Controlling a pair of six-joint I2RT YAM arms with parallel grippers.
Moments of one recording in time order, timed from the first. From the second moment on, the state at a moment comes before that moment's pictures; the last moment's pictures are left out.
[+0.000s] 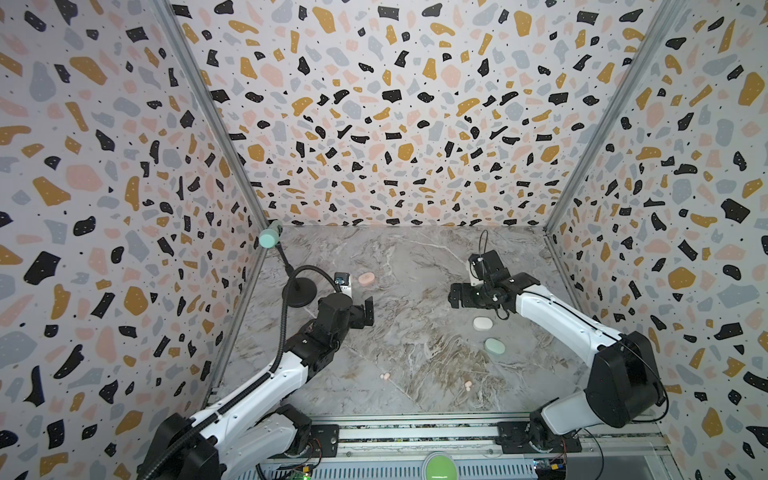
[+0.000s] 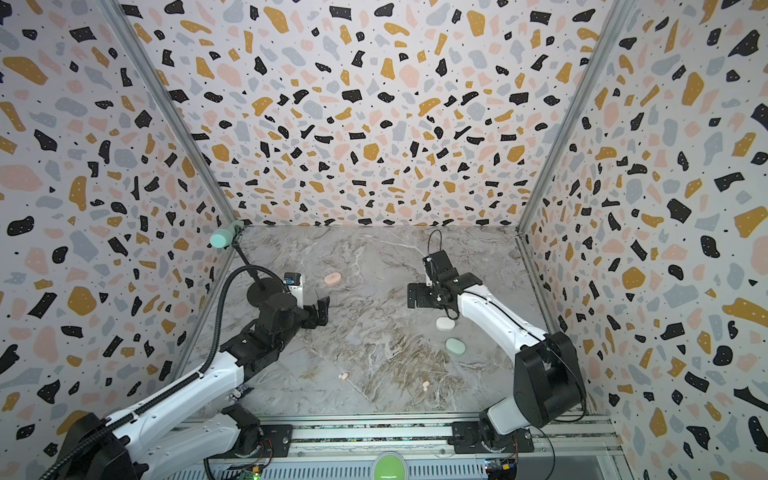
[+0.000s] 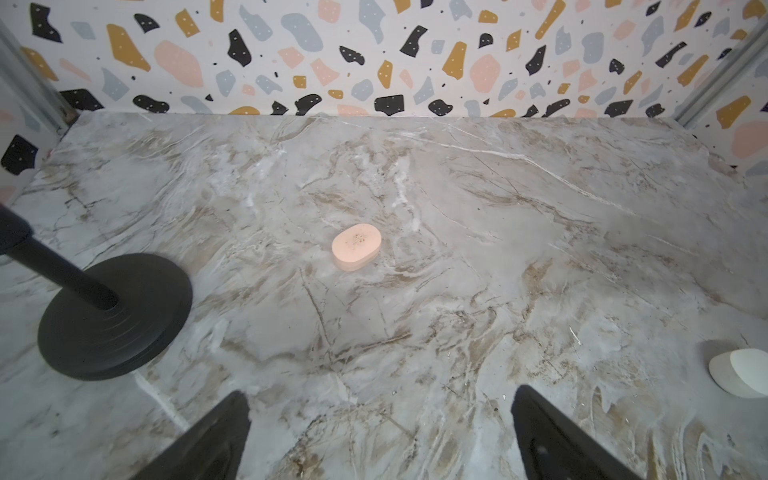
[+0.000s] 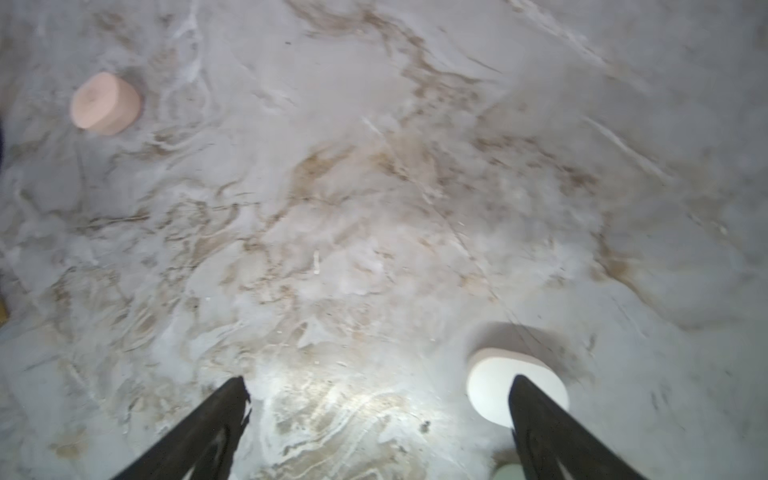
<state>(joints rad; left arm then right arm) -0.52 1.00 0.58 -0.09 -0.29 -0.30 0.50 1.52 1.17 -0.63 -0.05 0.38</state>
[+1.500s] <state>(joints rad) -0.35 0.84 0.45 -0.19 -0.16 -0.48 0.80 2.69 2.38 -0.47 -0.02 0.20</state>
